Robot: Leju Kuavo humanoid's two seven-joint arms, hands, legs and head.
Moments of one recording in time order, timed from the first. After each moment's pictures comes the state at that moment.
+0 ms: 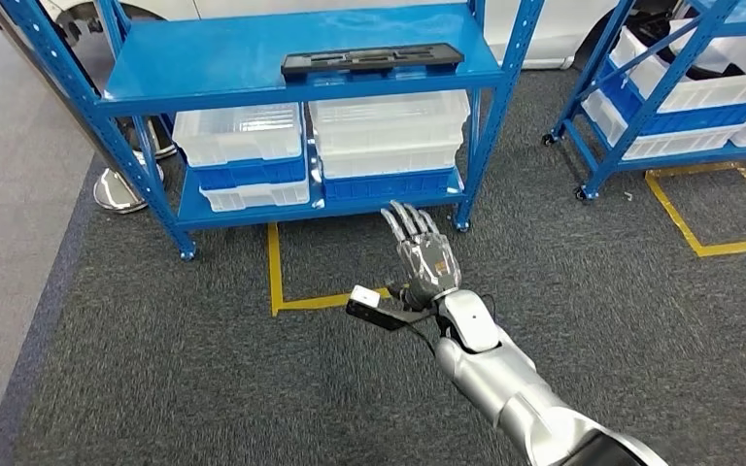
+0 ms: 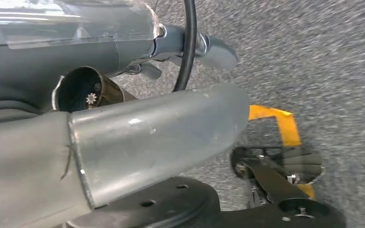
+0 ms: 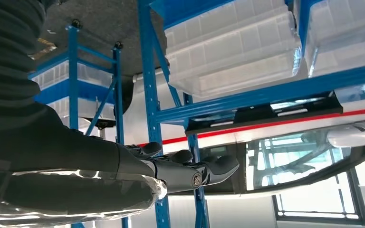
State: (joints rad) left arm -0.07 -0.11 -0.14 -0.19 -0.04 0.23 0.09; right arm -0.63 0.07 0.58 -0.66 1.08 -0.58 -0.05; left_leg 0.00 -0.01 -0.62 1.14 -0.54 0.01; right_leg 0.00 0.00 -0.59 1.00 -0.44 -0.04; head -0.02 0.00
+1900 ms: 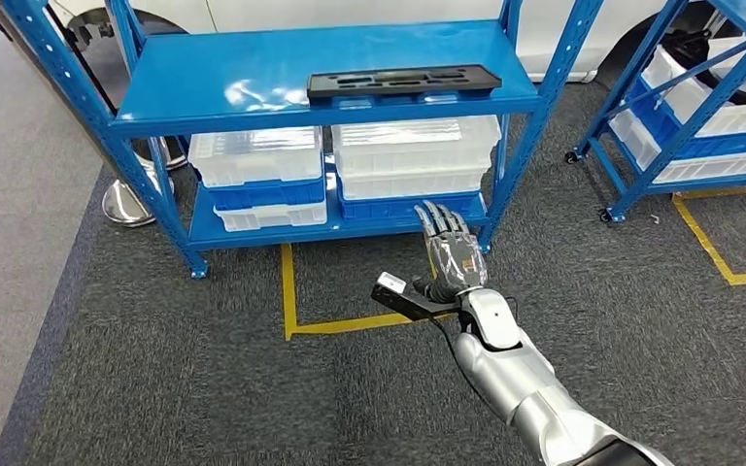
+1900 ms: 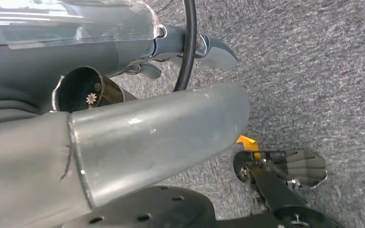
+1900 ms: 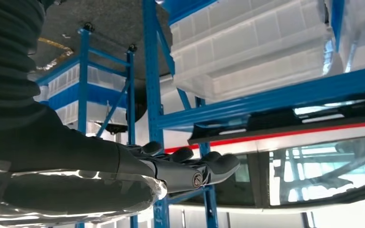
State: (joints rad) left arm -0.07 -0.11 -0.13 -0.19 -0.07 0.23 0.09; right arm -0.61 0.04 0.44 -0.67 1.11 -0.54 -0.02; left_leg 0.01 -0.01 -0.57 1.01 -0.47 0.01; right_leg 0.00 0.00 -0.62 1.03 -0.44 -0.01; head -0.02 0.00
